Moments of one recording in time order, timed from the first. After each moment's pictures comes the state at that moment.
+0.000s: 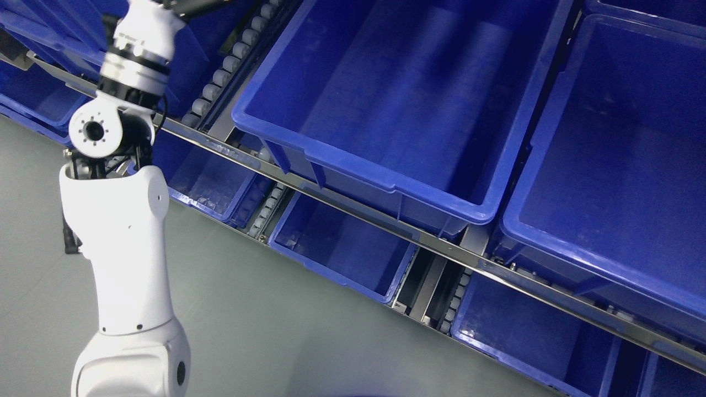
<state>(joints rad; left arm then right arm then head) -0.72 0.00 0.07 -1.56 0.01 -0.01 -0.53 0.00 0.00 -0.09 0.00 0.00 -0.10 -0.03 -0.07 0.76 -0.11</state>
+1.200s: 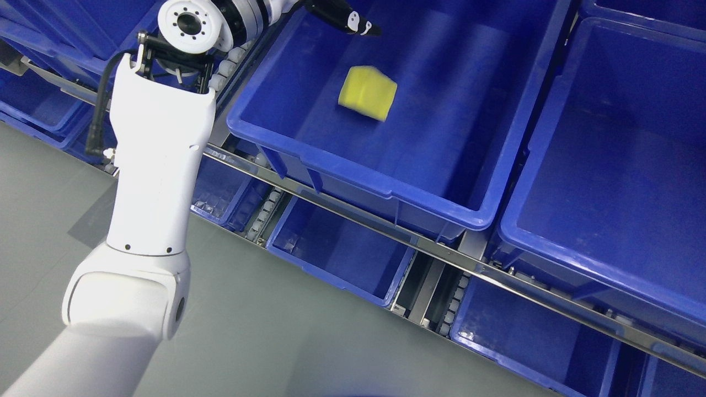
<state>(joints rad) -1.00 0.00 -0.21 -1.32 -0.37 0.26 -0.74 0.00 0.00 -0.09 0.00 0.00 -0.10 -0.03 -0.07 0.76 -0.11</state>
